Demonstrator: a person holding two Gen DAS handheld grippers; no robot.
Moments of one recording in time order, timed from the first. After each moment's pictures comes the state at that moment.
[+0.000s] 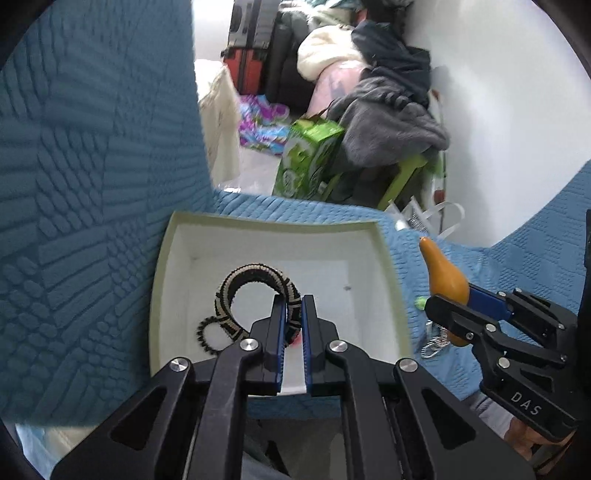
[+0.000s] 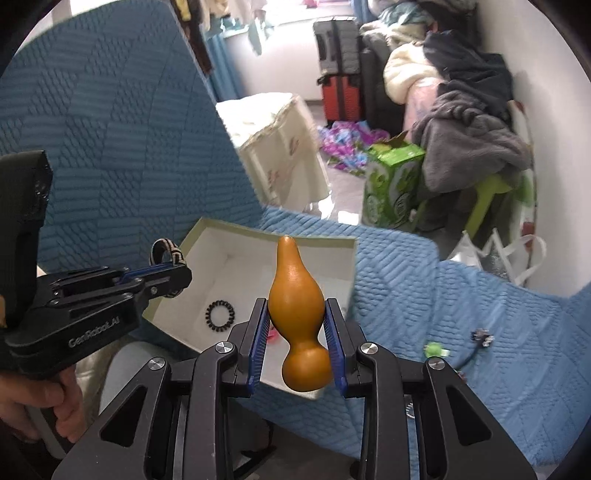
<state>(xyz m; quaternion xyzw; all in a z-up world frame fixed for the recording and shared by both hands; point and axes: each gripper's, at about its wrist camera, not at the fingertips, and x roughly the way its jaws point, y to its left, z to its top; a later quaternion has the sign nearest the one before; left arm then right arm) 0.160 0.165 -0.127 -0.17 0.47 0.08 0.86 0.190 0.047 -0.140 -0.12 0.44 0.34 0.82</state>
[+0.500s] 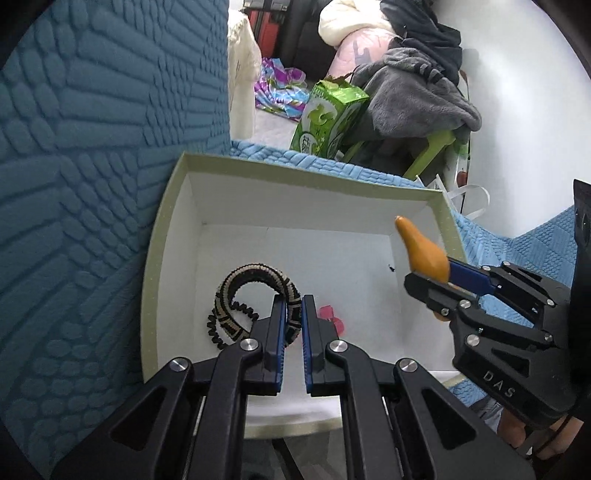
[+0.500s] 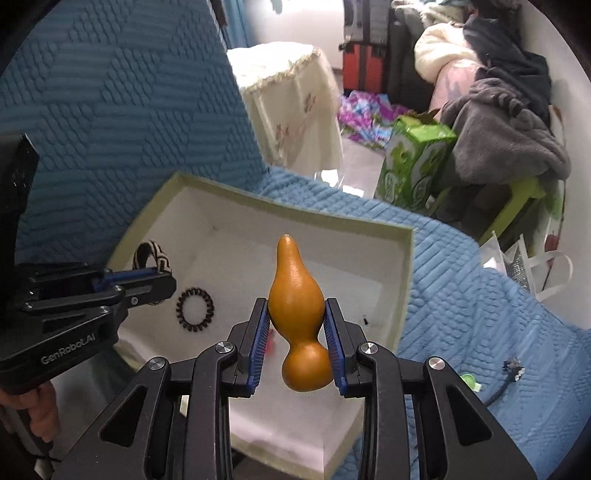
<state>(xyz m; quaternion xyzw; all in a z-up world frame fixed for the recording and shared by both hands) 0.179 0.195 -0.188 -0.20 0.52 0.08 0.83 0.222 0.102 -0.212 -0.19 0.48 0.35 0.78</state>
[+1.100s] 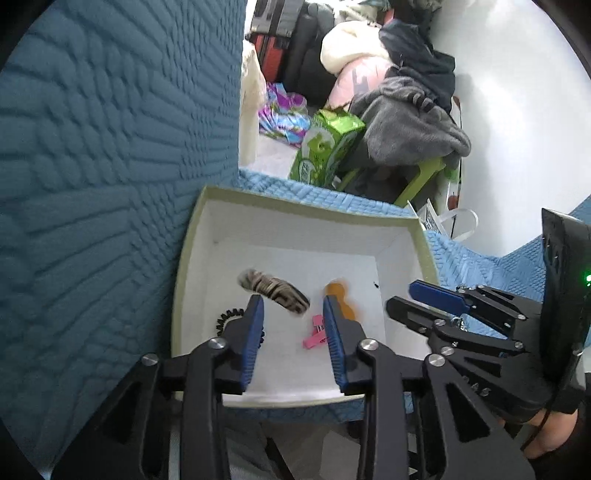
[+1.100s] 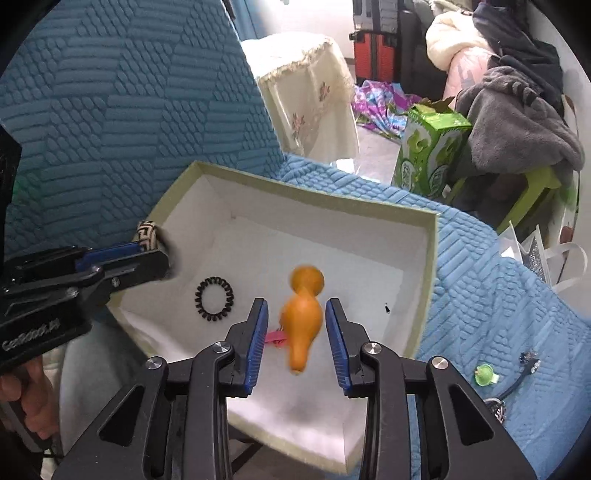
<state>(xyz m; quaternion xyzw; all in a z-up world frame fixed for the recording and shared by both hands) 0.151 0.195 -0.141 -0.20 0.47 0.10 0.85 0.212 0.092 -0.194 -0.16 0.49 0.37 0.78</state>
